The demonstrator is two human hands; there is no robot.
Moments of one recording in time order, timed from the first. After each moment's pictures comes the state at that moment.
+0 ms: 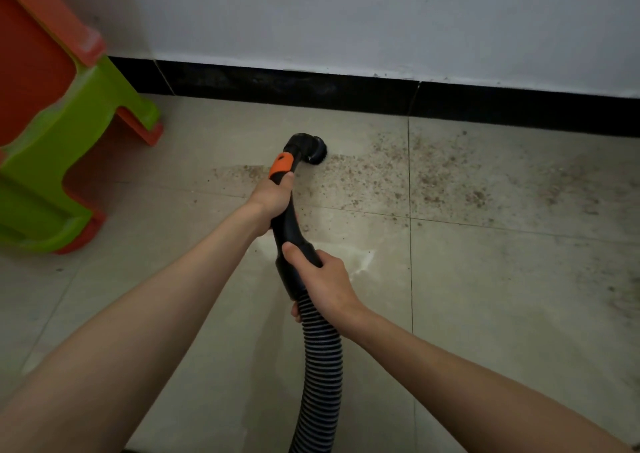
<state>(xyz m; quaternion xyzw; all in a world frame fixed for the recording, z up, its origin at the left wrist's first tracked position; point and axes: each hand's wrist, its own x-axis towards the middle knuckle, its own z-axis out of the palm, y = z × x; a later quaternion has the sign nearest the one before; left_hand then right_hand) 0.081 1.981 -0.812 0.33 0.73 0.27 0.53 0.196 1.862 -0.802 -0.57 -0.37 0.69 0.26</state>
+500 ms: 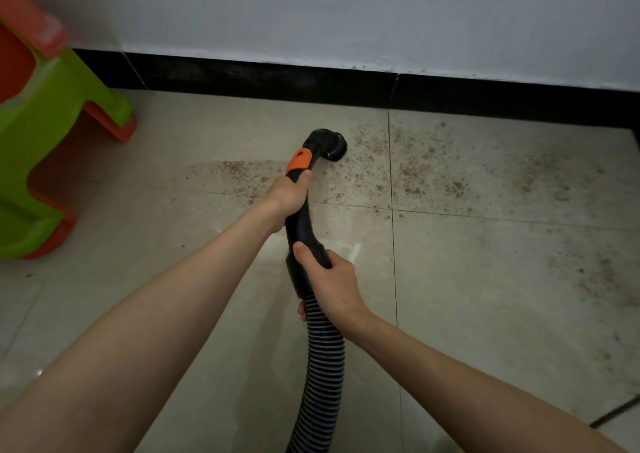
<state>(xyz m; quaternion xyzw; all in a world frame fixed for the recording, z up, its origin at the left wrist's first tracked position) 0.127 1.983 -0.820 0.38 0.71 0.24 0.55 0.218 1.851 -0.809 -0.62 -0.33 0.64 0.31</state>
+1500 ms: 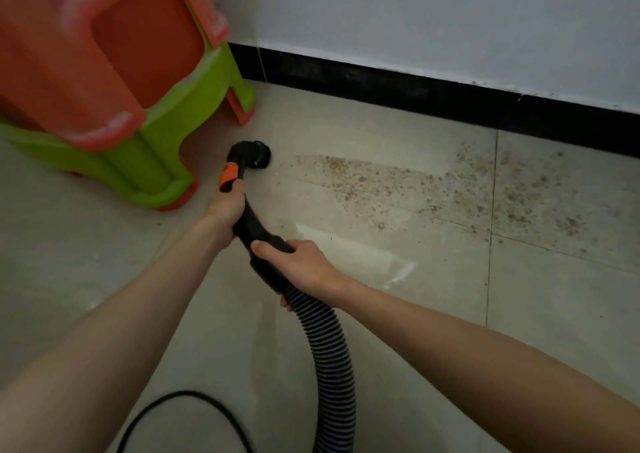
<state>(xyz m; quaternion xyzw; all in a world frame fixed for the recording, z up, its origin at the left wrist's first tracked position) -0.099 1.912 -0.822 0.13 0.78 0.39 0.46 0.070 1.859 -0.796 -0.49 -0.51 0.71 0.07</state>
